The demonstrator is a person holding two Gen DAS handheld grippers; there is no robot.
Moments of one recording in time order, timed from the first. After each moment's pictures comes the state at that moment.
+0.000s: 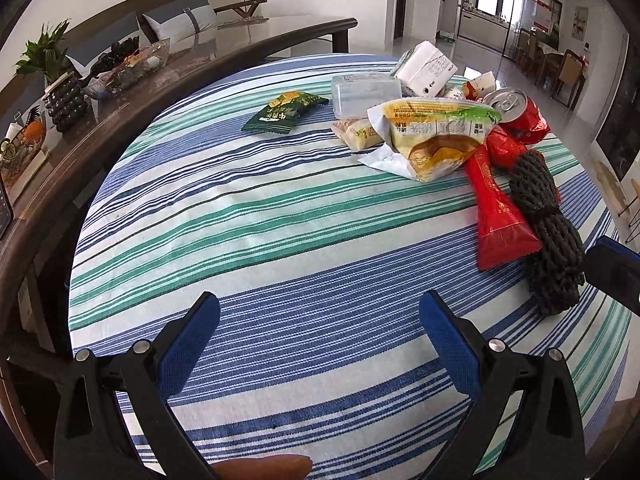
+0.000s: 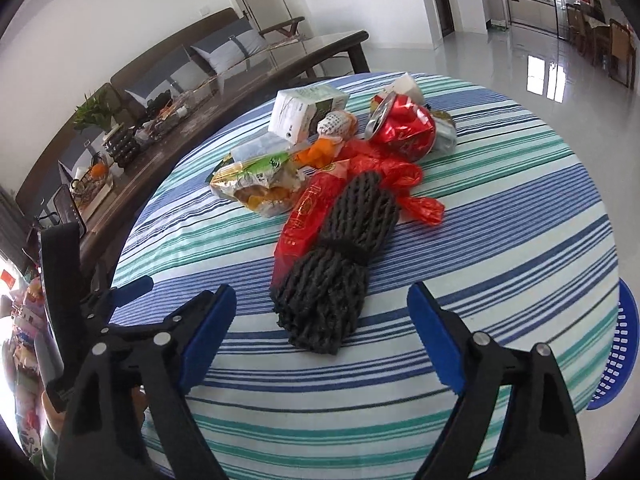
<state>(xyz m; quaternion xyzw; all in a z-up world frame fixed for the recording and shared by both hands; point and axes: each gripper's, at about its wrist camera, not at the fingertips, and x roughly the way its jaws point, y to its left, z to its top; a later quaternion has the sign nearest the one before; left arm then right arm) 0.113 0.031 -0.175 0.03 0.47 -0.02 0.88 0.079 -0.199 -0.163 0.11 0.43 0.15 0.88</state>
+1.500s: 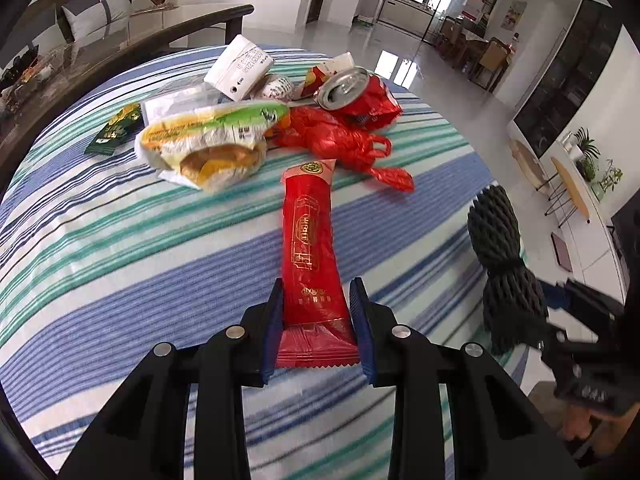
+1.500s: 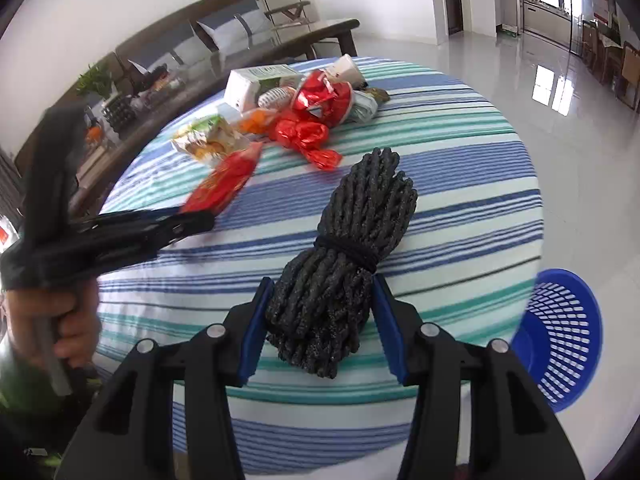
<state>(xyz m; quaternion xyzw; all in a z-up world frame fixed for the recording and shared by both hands) 0.113 -0.057 -0.159 -0.01 0.49 -0.19 0.85 0.044 -0.291 -0.172 0.04 0.45 0.15 0.88</state>
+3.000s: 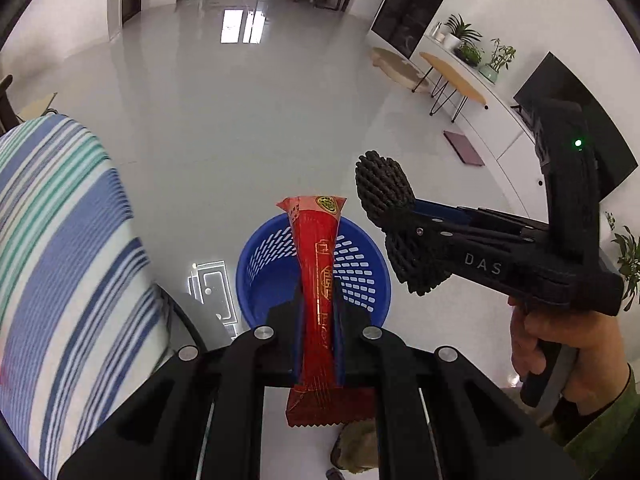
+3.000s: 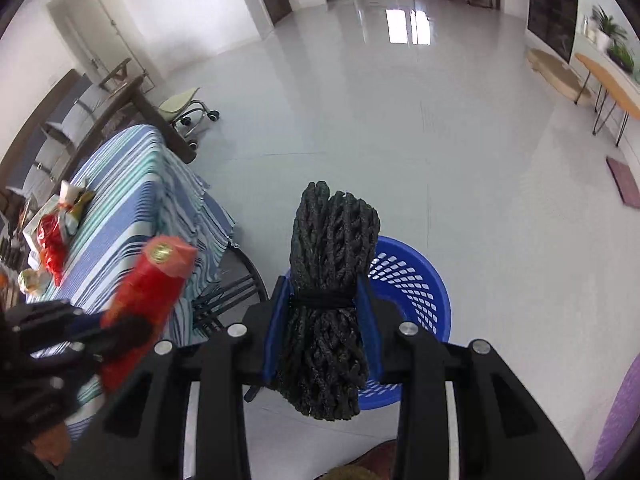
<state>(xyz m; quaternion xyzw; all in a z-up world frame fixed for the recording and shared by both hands) 0.114 -0.427 -0.168 0.10 0.51 -0.42 0.74 0.049 -0.615 -0.206 0.20 0.47 -0.08 0.86</state>
